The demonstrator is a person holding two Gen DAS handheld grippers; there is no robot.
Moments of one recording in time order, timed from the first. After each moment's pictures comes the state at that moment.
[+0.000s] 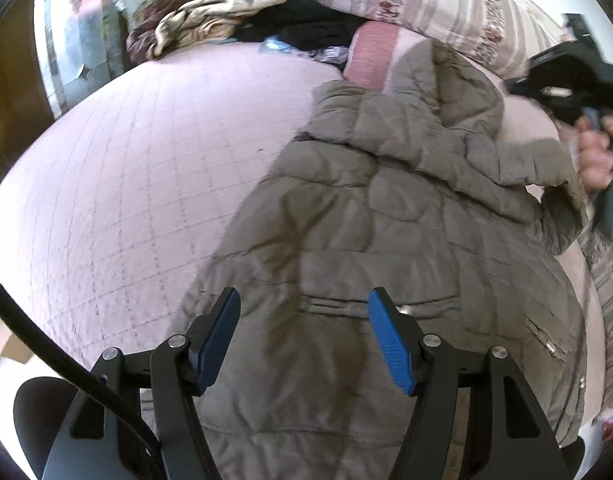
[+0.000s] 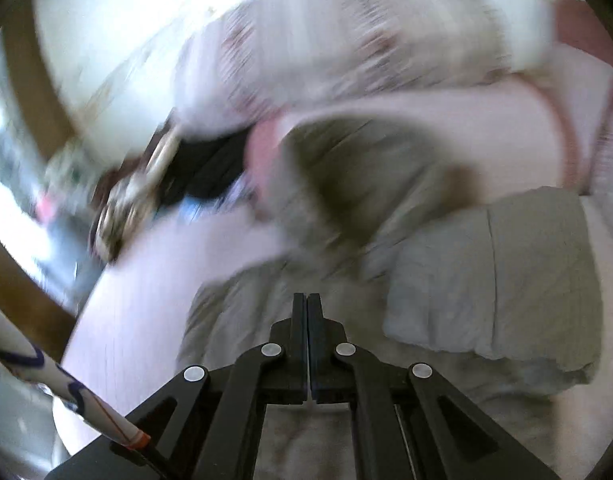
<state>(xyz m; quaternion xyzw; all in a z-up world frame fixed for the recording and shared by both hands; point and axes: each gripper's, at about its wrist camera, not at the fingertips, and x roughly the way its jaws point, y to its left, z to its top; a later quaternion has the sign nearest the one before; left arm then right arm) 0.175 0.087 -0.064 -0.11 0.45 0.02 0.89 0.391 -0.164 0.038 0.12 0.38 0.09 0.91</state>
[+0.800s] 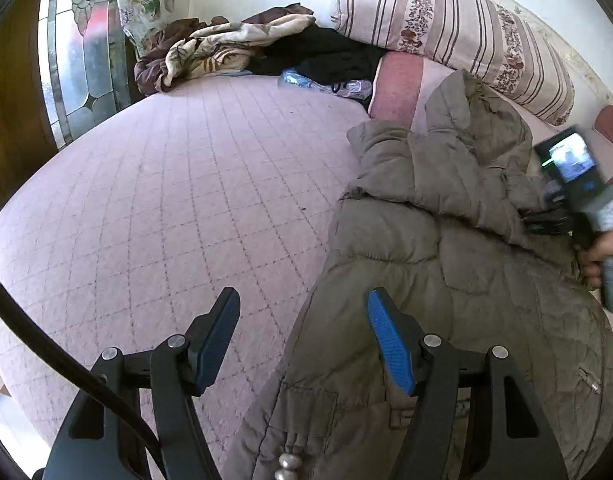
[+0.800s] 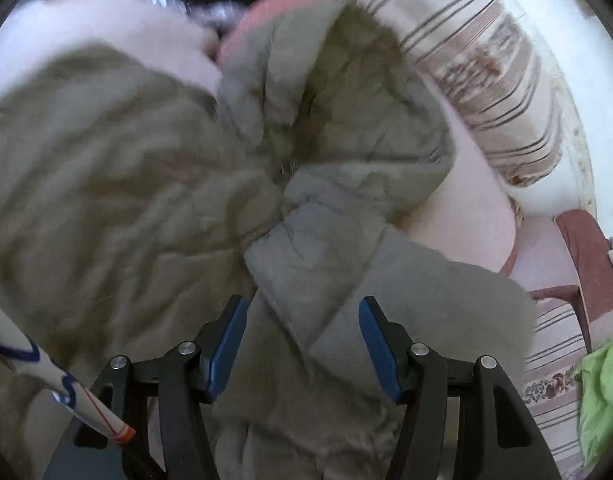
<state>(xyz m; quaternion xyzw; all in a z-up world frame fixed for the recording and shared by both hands) 0.235 0.130 -0.081 -0.09 0.38 0.03 0.92 0.452 -0.148 -0.098 -0.33 0.45 -0.06 0.83</state>
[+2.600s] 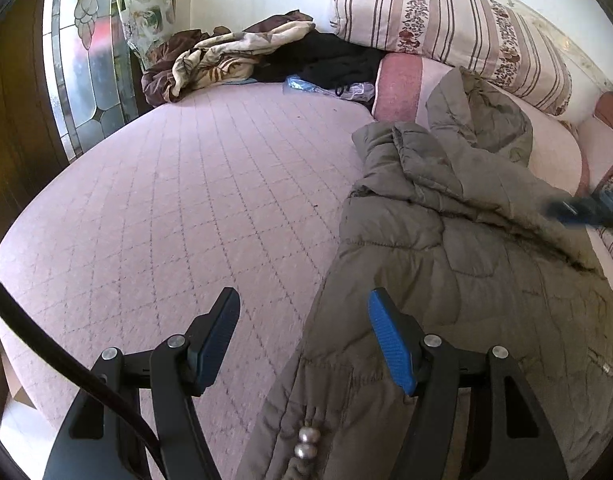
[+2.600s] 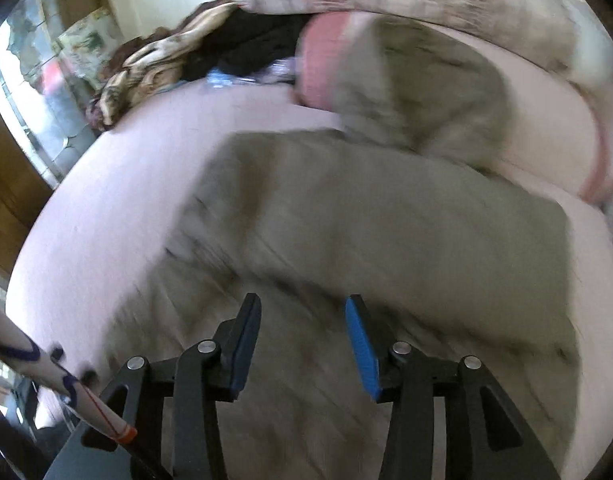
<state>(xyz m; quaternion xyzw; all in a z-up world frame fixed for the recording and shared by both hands) 0.212 0.128 -0.080 -0.06 0.38 0.04 0.92 0.325 -0.130 -0.043 0.00 0.48 0.09 0.88</state>
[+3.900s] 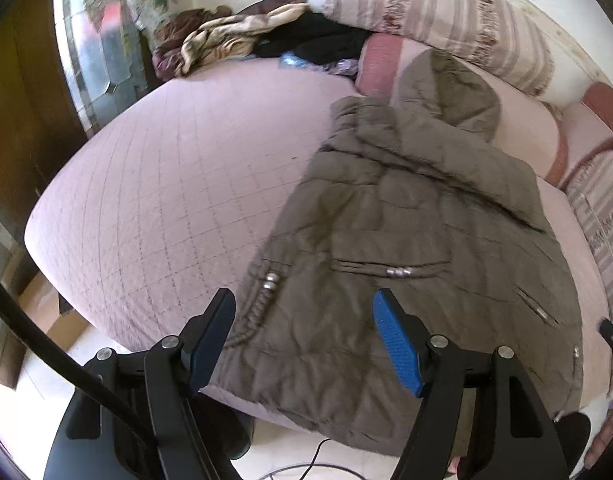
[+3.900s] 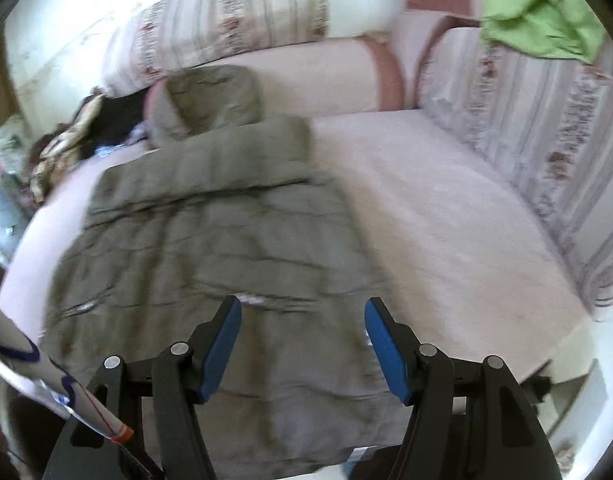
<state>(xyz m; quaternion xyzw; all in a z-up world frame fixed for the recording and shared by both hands) 0.112 0.081 -0.008 -0.07 0.44 0.04 0.89 0.071 -0.294 -0.017 0.10 0.41 -0.08 0.90</state>
